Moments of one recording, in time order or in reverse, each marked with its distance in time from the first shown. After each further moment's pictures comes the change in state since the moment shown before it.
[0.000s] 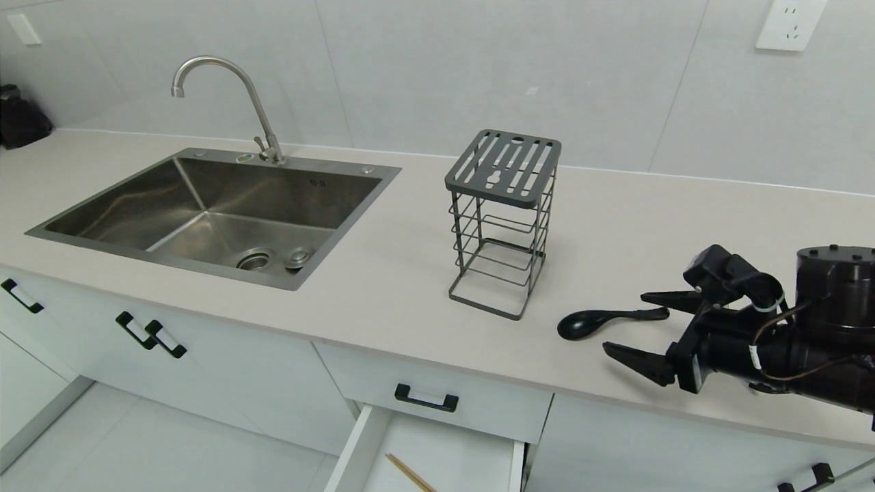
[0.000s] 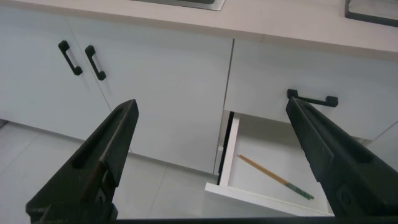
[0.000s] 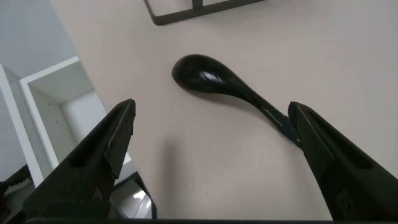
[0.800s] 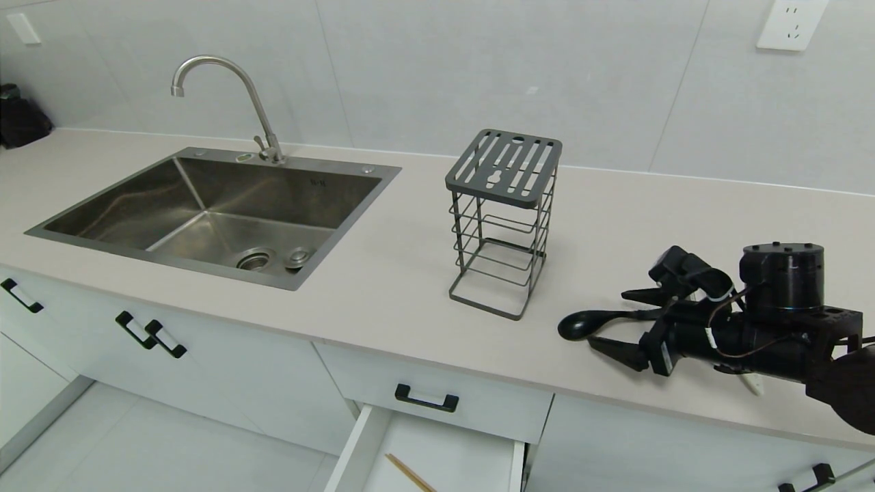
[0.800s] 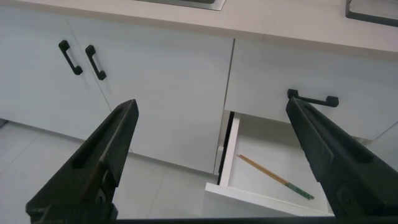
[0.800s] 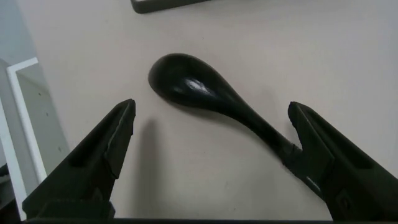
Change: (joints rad) left arm 0.000 0.000 0.000 0.000 0.000 0.000; right arm -0.040 0.163 -0.100 -0.005 0.042 -0.050
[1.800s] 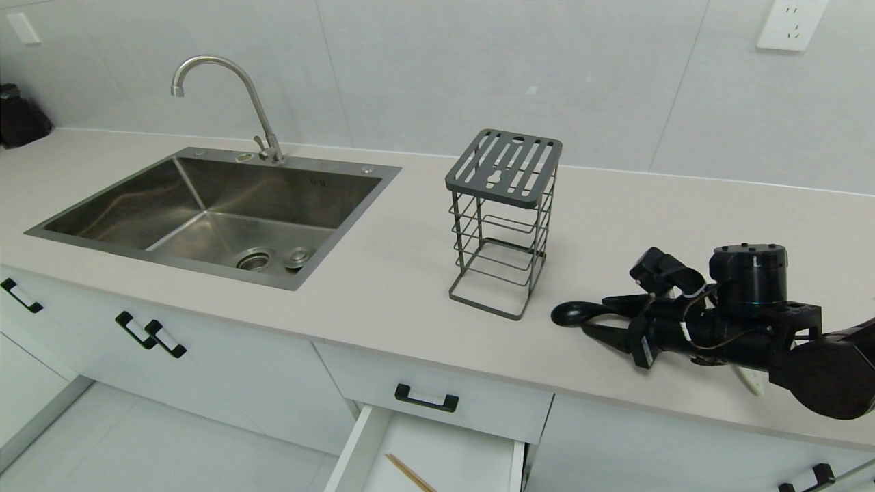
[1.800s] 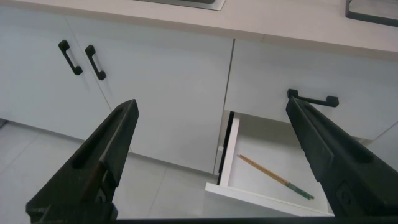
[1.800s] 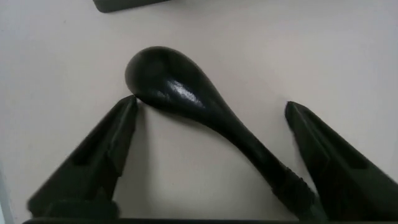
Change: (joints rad) left arm -0.001 0.000 0.000 0.000 0.000 0.000; right arm -0.005 0.106 -0.069 -0.021 0.016 0.001
